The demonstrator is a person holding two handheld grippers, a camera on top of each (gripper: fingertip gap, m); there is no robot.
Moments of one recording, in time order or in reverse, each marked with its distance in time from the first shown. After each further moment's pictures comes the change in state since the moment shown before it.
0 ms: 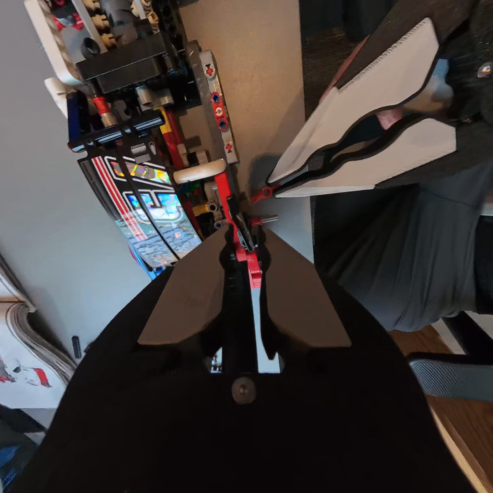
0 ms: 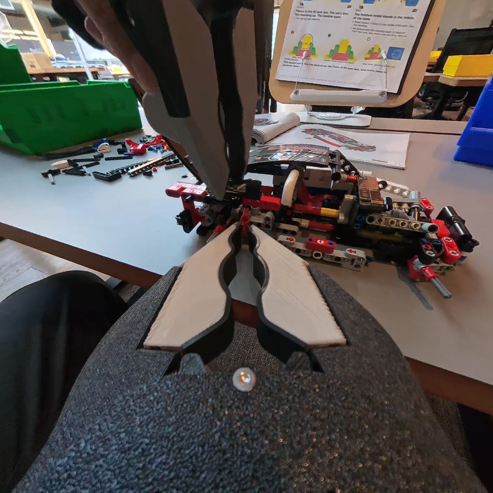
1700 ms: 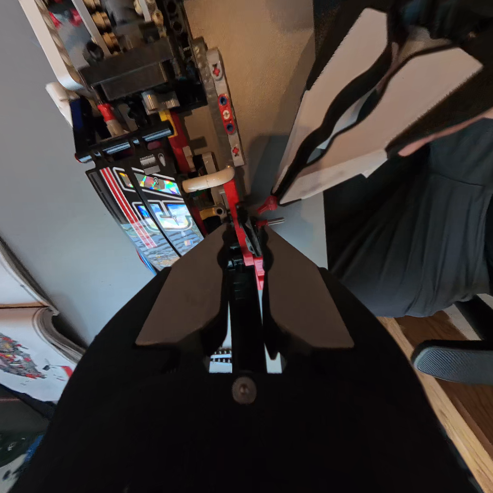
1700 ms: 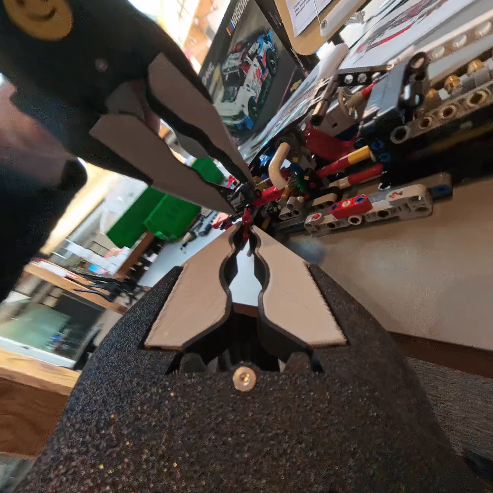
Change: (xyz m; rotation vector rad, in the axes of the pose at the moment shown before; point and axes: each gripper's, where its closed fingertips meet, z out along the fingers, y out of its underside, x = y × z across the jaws) left arm -0.011 -0.003 0.001 -0.057 0.006 0.048; right arm -0.002 -0.007 0.006 -0.006 -0.299 0.727
